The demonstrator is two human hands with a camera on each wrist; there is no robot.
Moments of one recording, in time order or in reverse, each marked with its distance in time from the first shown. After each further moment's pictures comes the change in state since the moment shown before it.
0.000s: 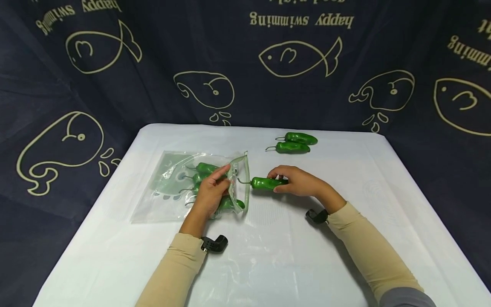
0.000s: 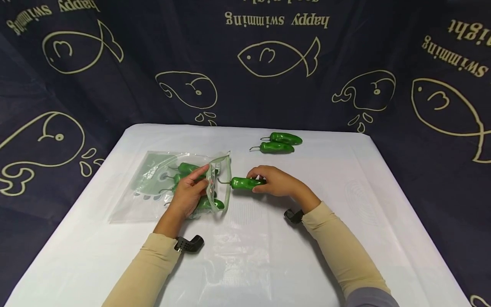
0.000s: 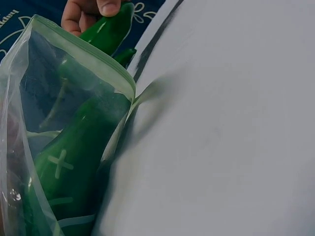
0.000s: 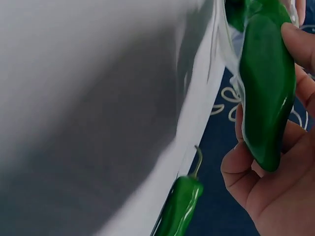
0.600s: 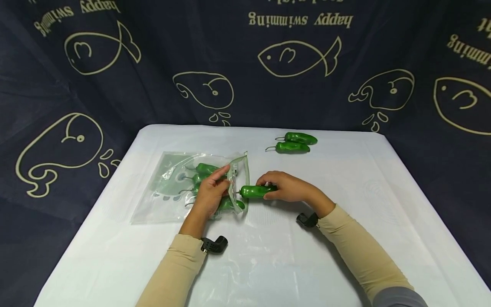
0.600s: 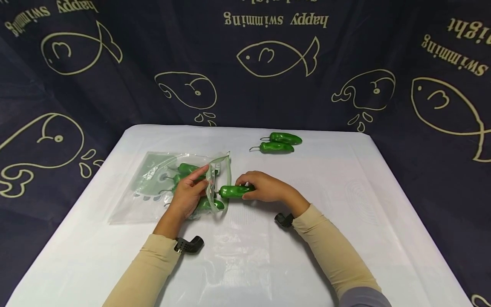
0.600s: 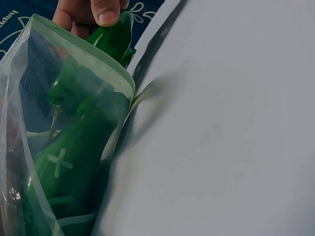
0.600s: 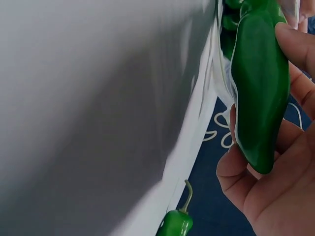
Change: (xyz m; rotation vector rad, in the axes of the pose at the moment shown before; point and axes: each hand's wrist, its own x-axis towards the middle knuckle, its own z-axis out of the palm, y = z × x) left_hand -0.001 0.002 0.000 0.017 -0.009 -0.005; right_hand 0.014 -0.015 0.021 -0.050 -0.058 -0.060
